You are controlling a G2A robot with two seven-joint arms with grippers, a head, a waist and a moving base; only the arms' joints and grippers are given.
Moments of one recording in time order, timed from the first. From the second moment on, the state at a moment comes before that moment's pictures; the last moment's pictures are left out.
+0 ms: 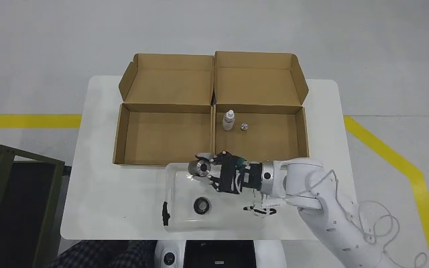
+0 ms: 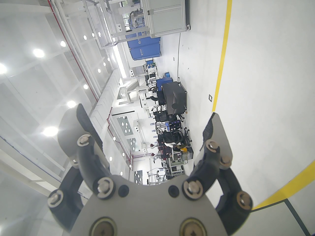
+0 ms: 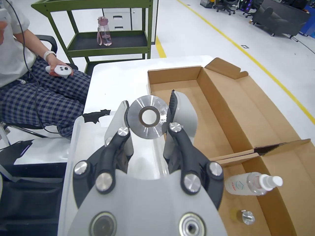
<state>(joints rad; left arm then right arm) -0.01 -0.37 -0.75 -1.25 2.03 -0.40 0.22 -1.16 -1.13 1.03 -2.00 -1.04 -0.74 0.35</state>
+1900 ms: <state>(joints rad) -0.01 -0.37 -0.75 -1.25 2.03 -0.40 0.22 -0.95 -1.19 0.82 -1.78 -1.15 -0.56 0.43</state>
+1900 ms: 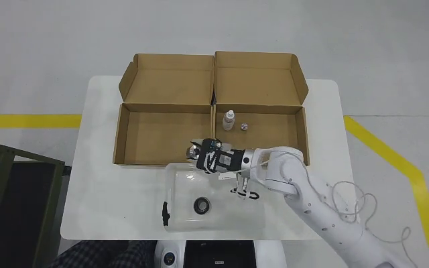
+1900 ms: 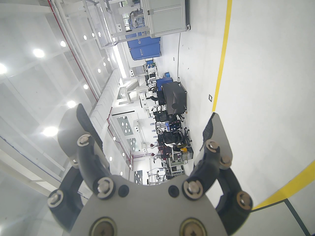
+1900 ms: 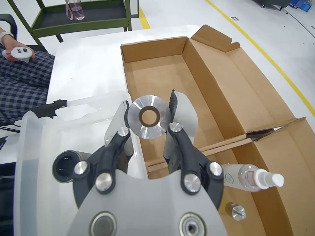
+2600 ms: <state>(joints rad) -0.01 -0.37 -0.75 -1.25 2.03 -0.40 0.22 -0.69 -1.32 0.62 -1.47 -1.15 -0.42 0.52</state>
